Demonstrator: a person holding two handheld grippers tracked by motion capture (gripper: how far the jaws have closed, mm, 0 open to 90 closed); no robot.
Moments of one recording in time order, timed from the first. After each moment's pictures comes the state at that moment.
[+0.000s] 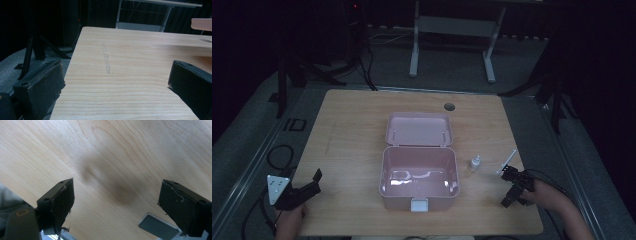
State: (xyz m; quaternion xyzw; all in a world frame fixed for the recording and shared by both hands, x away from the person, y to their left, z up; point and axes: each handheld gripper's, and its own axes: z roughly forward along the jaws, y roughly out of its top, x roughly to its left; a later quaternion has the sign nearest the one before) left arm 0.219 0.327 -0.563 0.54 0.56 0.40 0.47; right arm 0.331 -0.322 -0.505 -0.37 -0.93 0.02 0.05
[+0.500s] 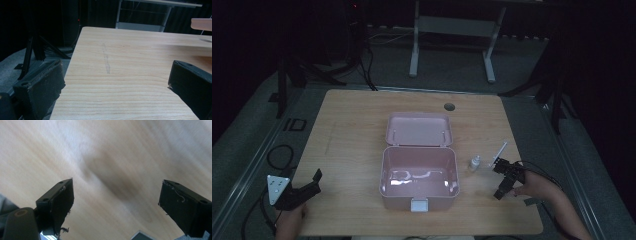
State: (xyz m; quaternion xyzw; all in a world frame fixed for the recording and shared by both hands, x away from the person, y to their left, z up) left arm 0.219 0.327 -0.563 0.55 0.56 0.40 0.47; right arm 0.354 -0.300 -0.500 -0.35 -0.93 0.02 0.05
